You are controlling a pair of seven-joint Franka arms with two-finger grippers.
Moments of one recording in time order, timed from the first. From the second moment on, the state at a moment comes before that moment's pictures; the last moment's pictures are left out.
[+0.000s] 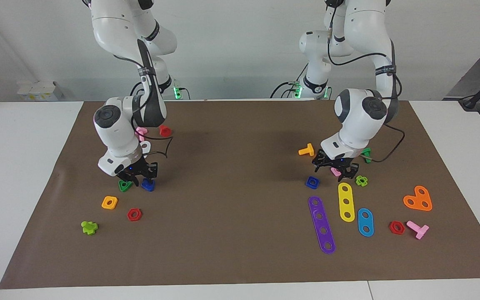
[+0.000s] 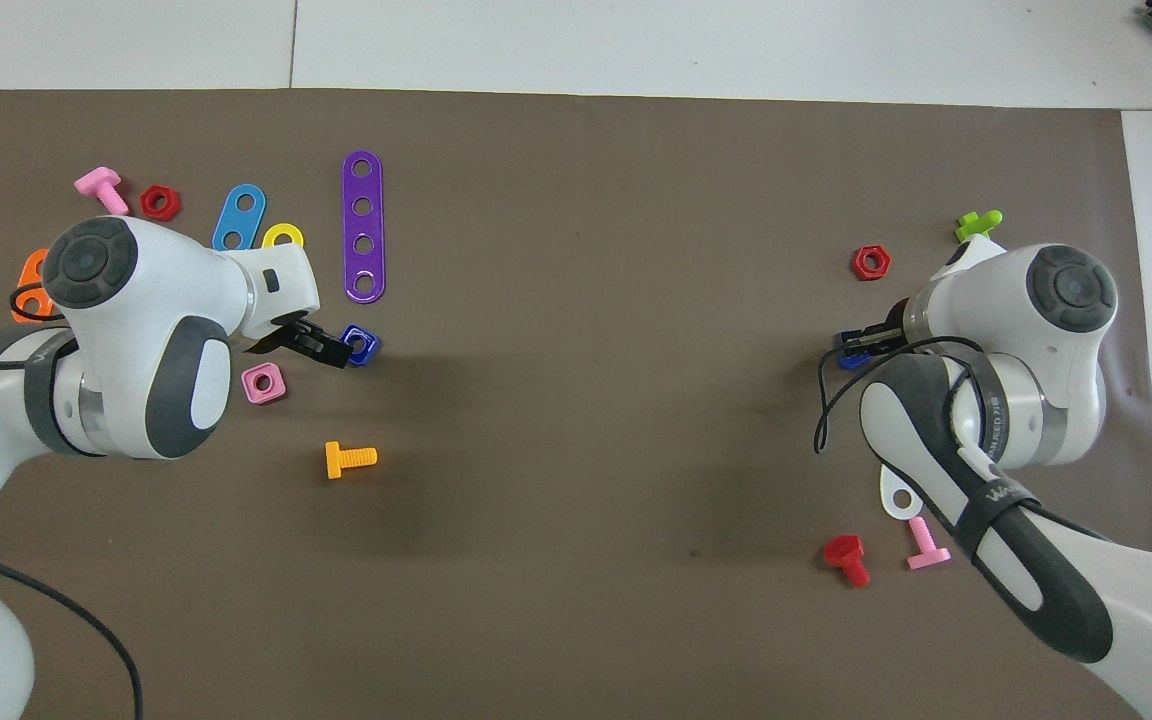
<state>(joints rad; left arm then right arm) -0.16 0.24 -0.06 -2.01 -0.10 2.30 0.39 0.09 0.26 -0.04 -2.08 0.02 2.38 -0.11</state>
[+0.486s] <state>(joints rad) -0.19 0.29 -0.07 -2.01 -0.10 2.34 0.39 0.09 0.26 -0.04 -2.08 0.02 2.39 -0.11</state>
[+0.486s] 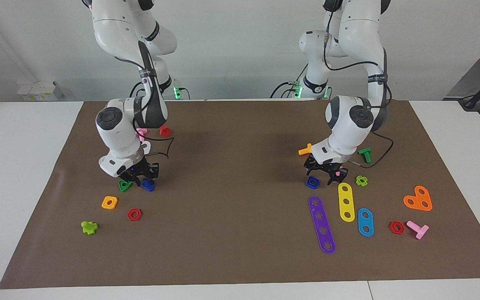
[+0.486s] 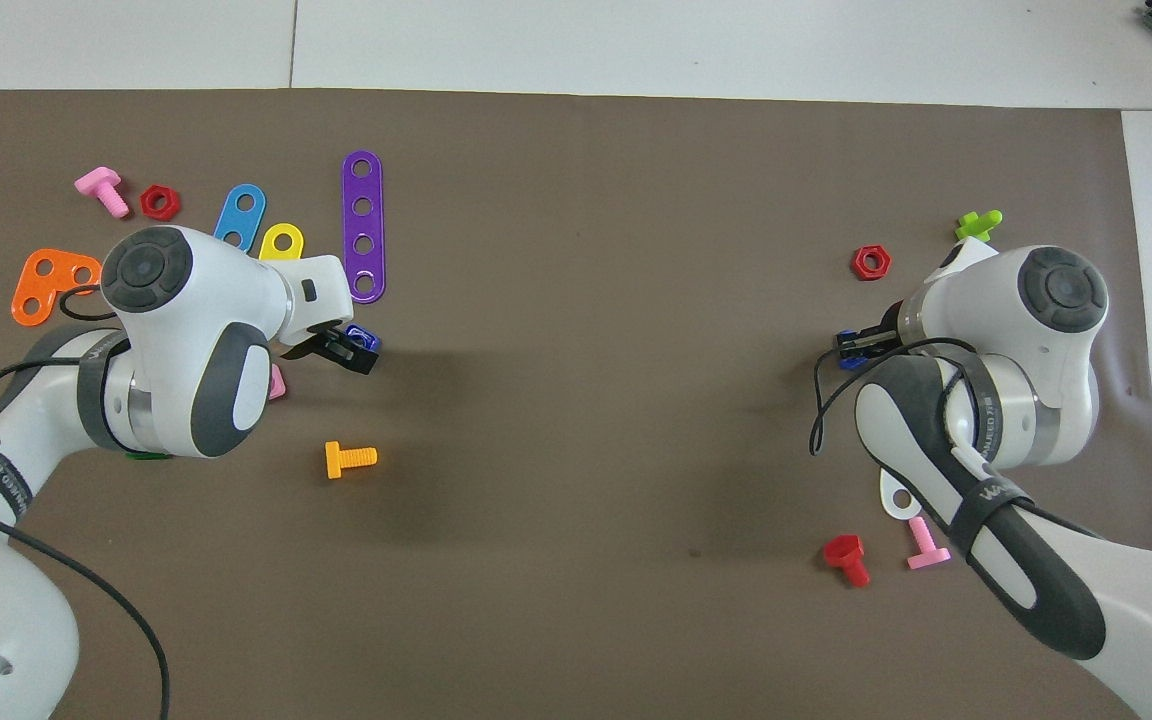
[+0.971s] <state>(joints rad) -0.22 0.32 -0.07 -2.01 -0.10 2.36 0.39 0.10 0.26 -0.04 -2.08 0.02 2.39 -0.11</state>
